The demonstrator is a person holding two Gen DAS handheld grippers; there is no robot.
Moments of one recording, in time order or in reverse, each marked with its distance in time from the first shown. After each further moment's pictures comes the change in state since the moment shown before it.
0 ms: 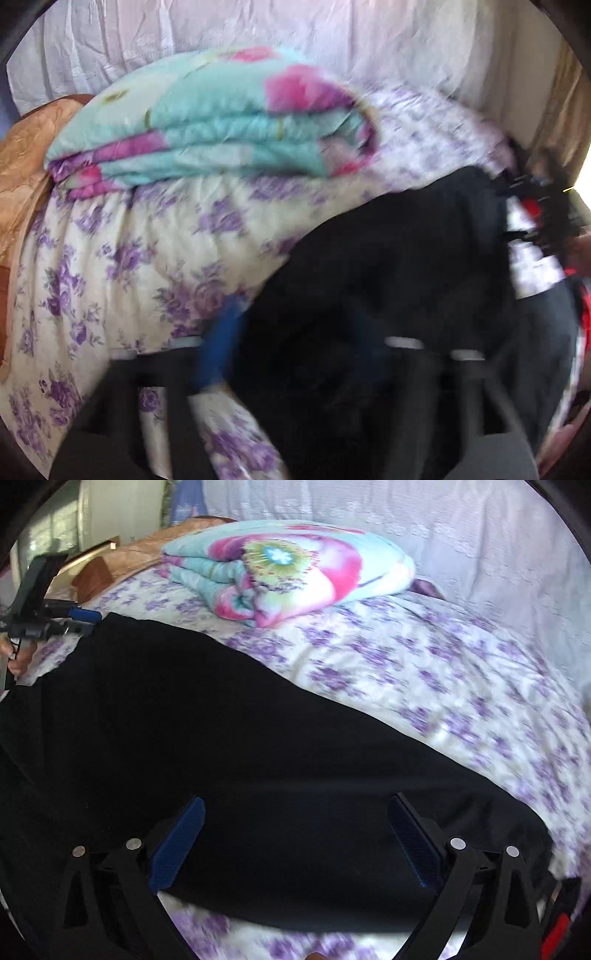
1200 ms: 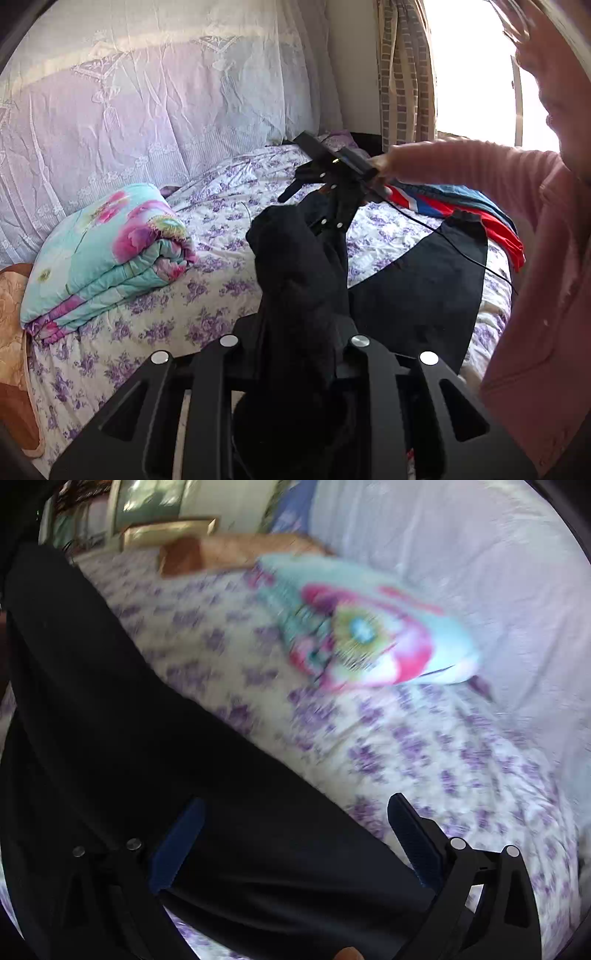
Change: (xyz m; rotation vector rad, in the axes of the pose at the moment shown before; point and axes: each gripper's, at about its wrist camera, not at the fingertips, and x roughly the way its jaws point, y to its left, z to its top) left arm -0.179 -0.146 -0.050 0.463 -0.319 -0.304; right arm -0.015 0.014 0.046 -0.408 -0.072 0.165
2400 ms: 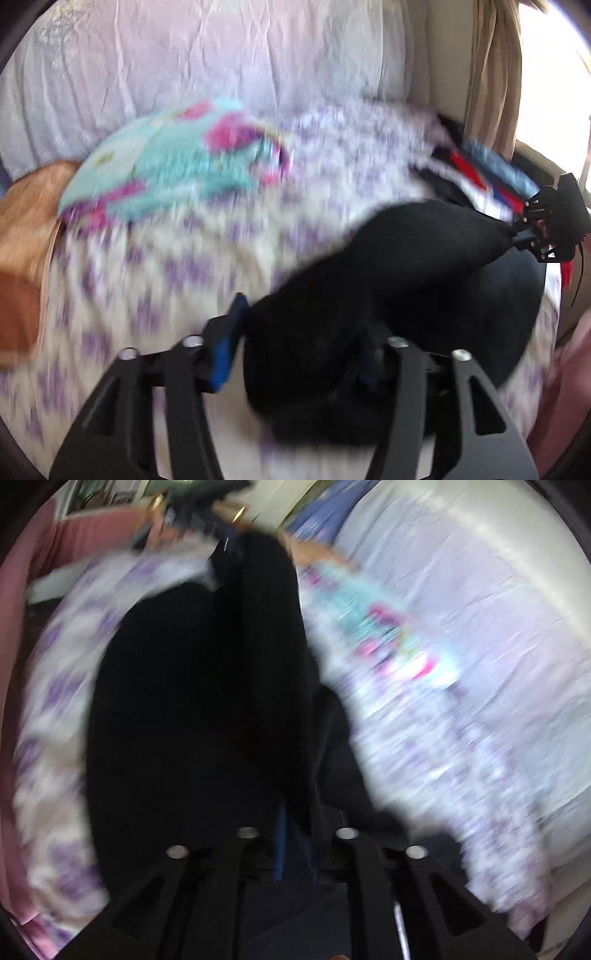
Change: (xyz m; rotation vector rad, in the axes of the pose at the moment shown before) left arm 0.002 0.086 -0.109 -0.245 0.203 0.186; right arm -0.103 0.245 -0.104 -0.073 0.003 -0.212
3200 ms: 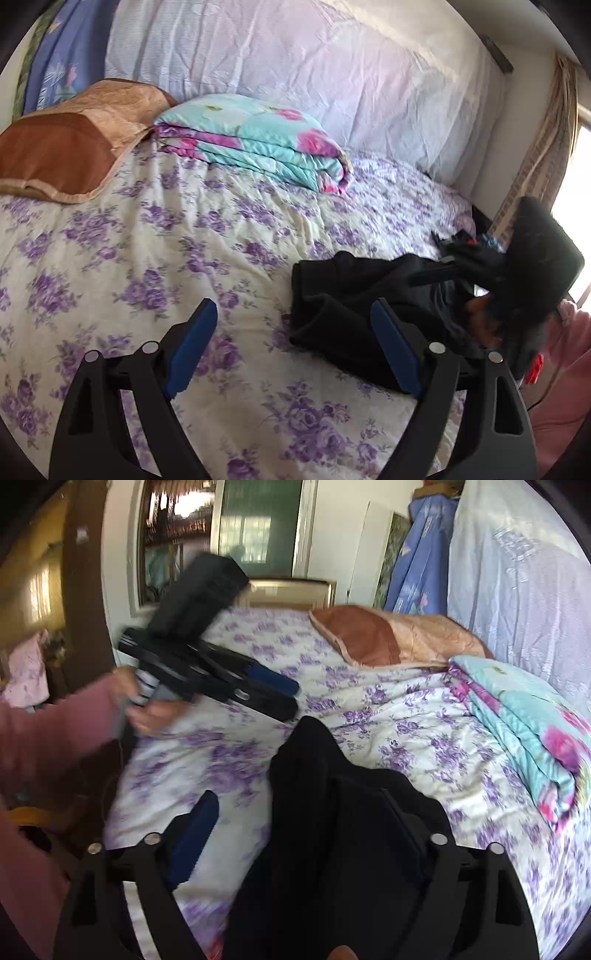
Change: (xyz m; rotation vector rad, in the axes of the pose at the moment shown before) left arm -0.073 0.038 -0.081 -0.459 -0.202 0.013; right arm 0.083 0.060 0.259 0.015 -0.308 0.480
